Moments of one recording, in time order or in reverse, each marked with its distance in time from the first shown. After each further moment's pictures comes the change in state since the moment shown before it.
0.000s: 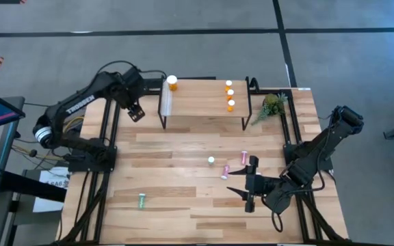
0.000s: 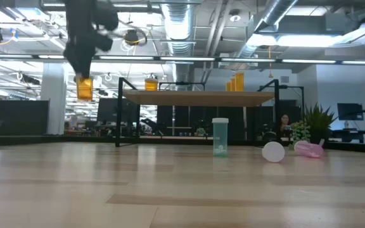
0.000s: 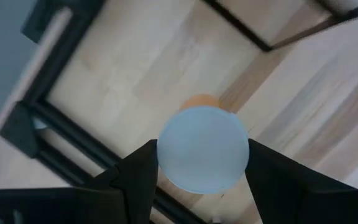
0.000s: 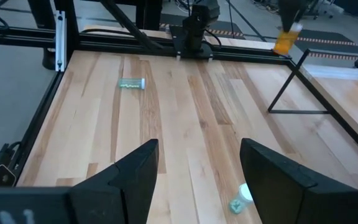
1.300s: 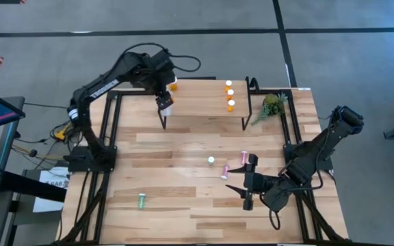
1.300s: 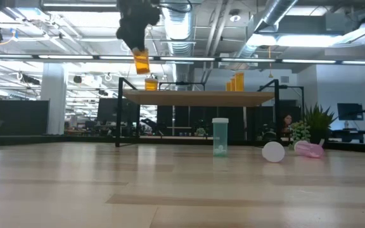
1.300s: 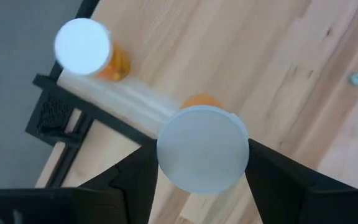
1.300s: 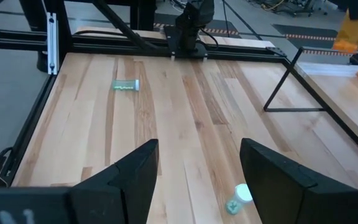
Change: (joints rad) left arm -0.241 0.437 0.737 -0.174 0.022 -0.049; right arm -0.019 0.000 0.000 0.001 0.000 0.009
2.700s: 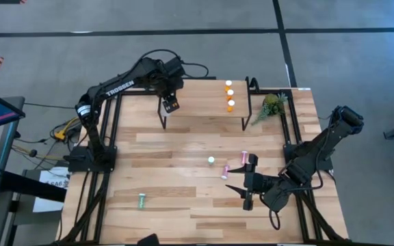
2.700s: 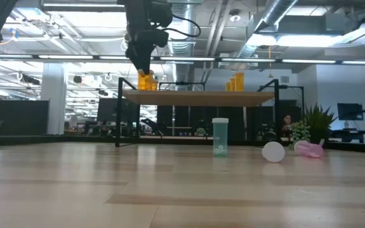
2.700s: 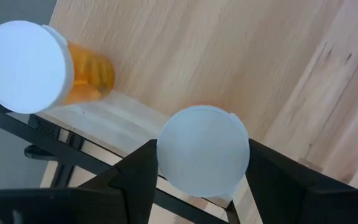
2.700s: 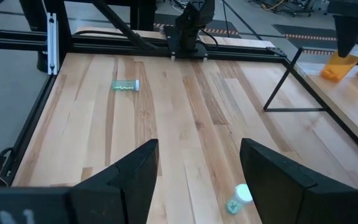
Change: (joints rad) left arm 0.021 0.097 -0.109 0.117 -0.021 0.081; right arm 0.000 0.000 0.000 0.001 0.000 0.000
